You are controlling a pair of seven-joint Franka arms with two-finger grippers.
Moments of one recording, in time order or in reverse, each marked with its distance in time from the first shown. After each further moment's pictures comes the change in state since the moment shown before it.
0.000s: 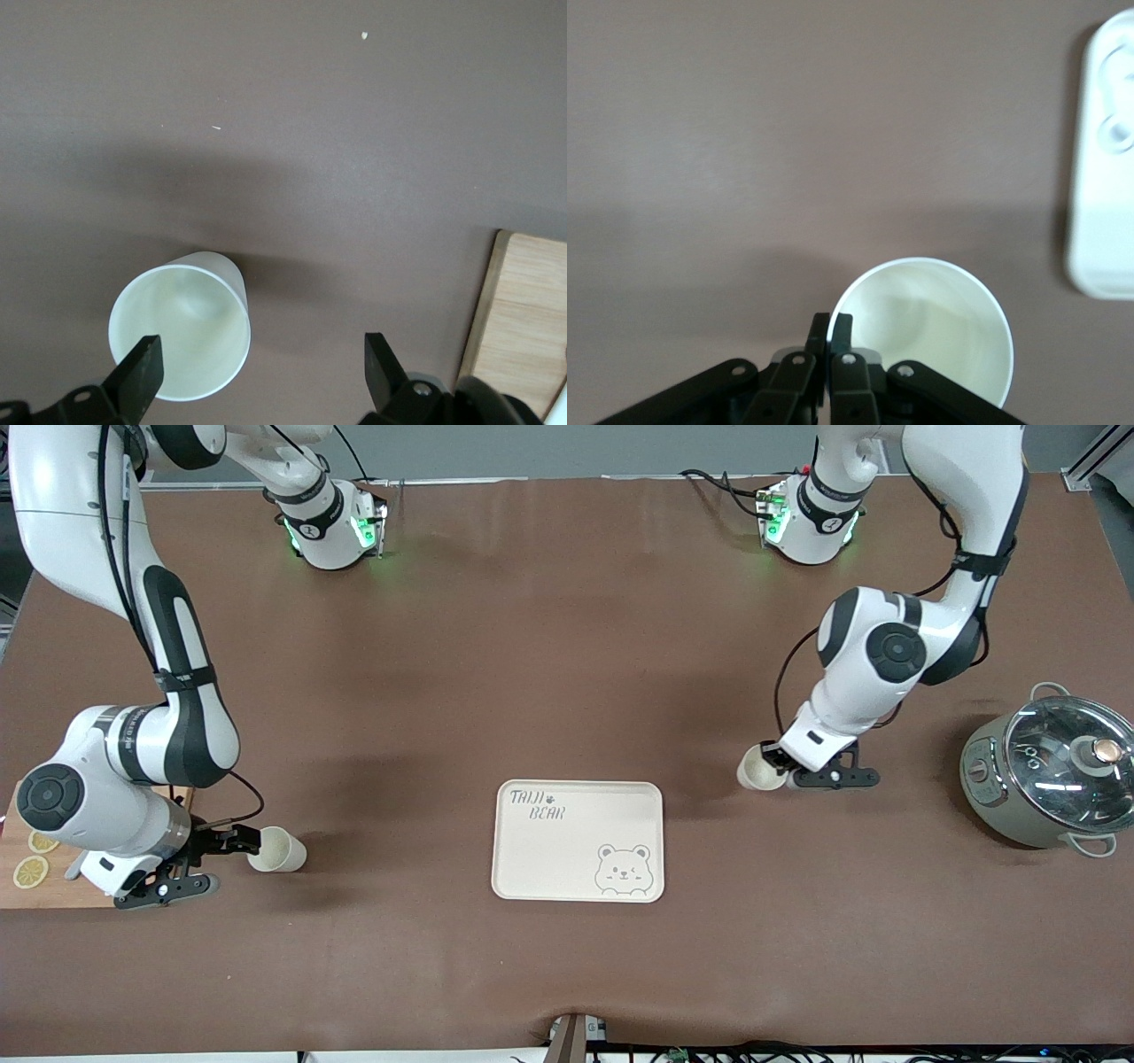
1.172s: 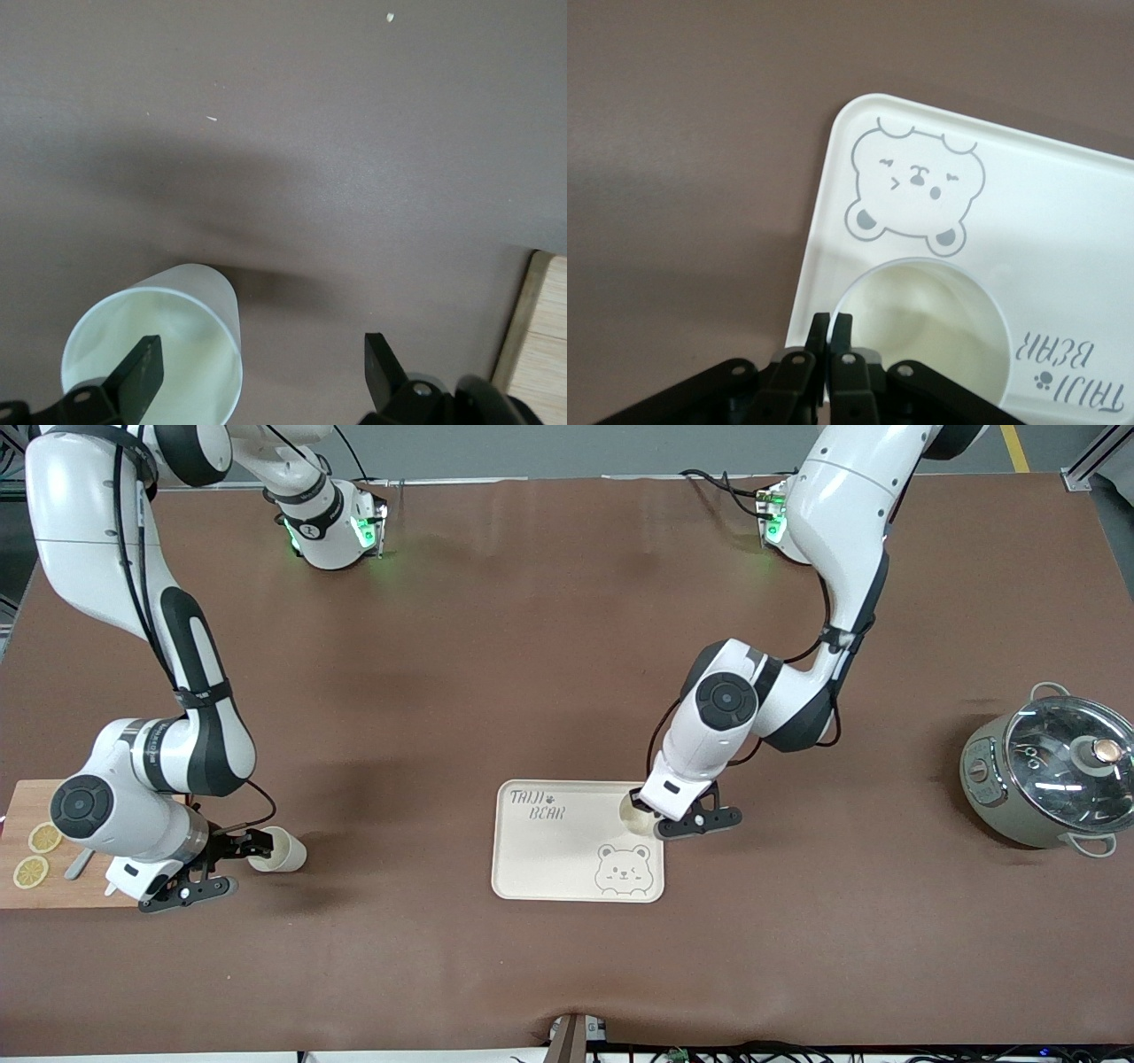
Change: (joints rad) left arm -0.228 0.383 0.000 0.526 0.033 -0.079 -0.386; right arm 0.001 0.061 -0.001 -0.008 0.000 0.066 -0.023
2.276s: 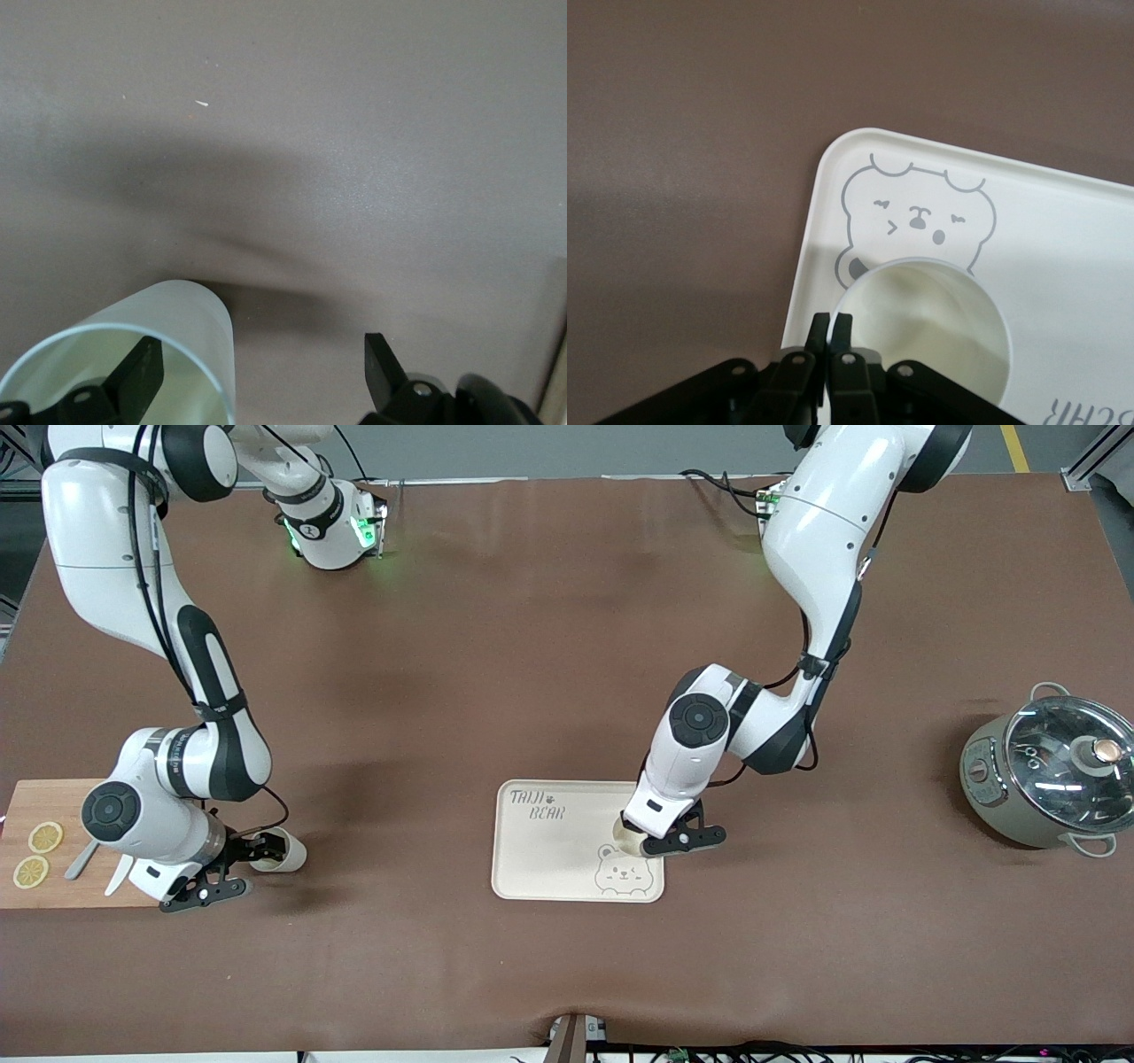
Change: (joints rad) left arm -0.035 0.103 0.034 0.090 0.084 0.034 -0.052; right arm 0.002 0.052 0.001 -0.012 0.000 0.070 0.000
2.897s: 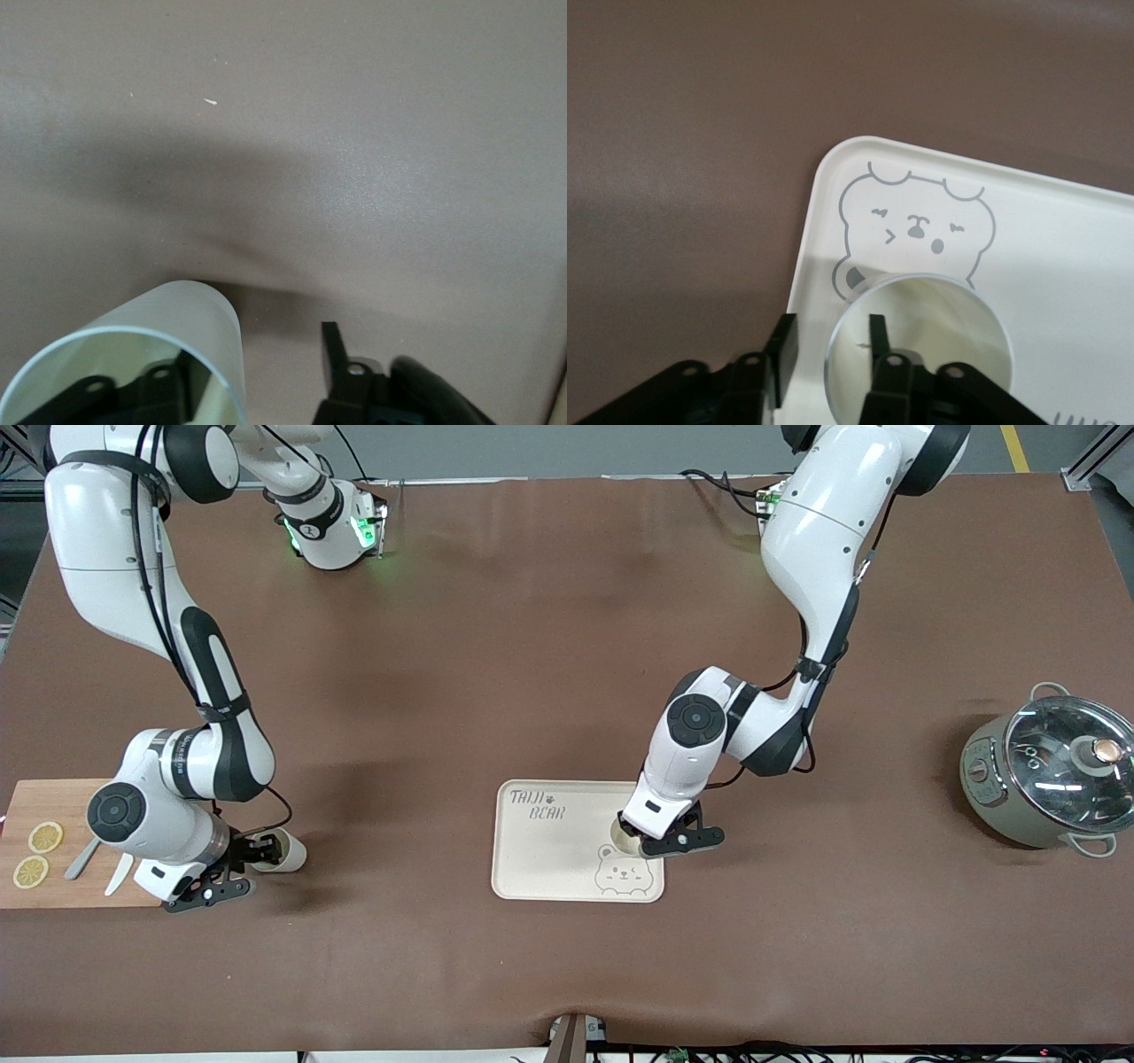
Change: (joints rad) left arm -0.002 0.009 0.000 0.005 0.027 0.022 -0.043; right arm 0.002 0.002 0.002 0.000 0.000 0.000 0.000
